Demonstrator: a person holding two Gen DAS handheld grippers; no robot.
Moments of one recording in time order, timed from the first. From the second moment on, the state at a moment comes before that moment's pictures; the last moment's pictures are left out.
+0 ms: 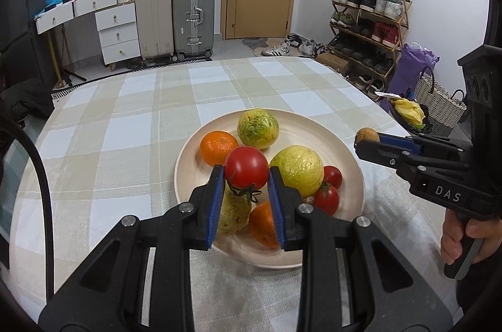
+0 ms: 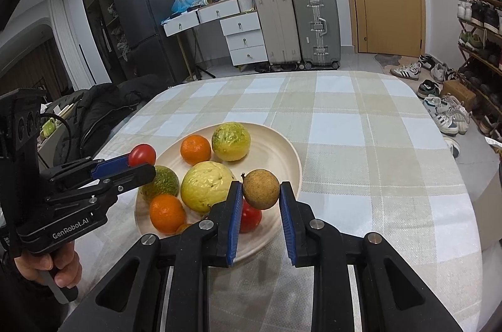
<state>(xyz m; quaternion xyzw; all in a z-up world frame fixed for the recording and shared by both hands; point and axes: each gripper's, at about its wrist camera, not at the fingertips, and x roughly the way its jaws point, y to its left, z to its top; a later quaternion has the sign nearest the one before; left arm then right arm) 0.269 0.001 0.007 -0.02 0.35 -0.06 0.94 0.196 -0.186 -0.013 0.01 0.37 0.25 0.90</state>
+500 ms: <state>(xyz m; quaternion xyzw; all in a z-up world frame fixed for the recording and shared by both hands) 0.297 -0.002 -0.007 -0.02 0.36 -0.06 0.93 0.217 -0.182 -0.032 0.01 0.38 0.25 0.89</state>
